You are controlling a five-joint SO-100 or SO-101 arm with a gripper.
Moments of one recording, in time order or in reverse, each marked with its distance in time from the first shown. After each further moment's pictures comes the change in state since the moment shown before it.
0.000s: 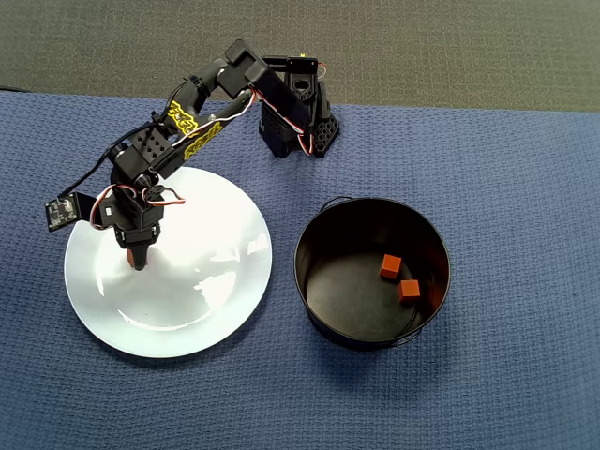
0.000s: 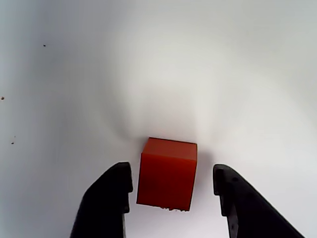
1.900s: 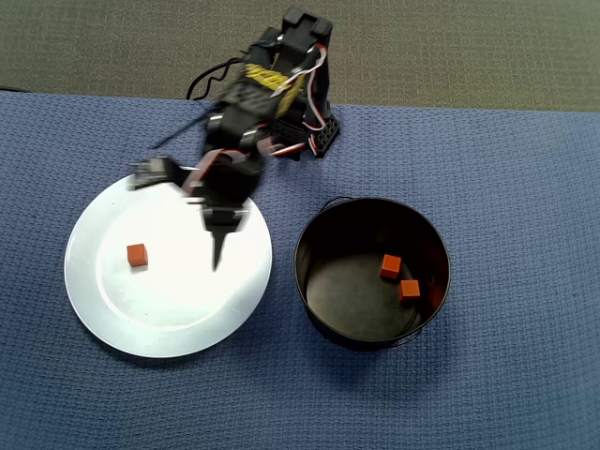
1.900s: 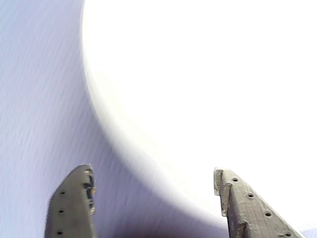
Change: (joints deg) arm -19.1 30.4 9.2 15.3 31.3
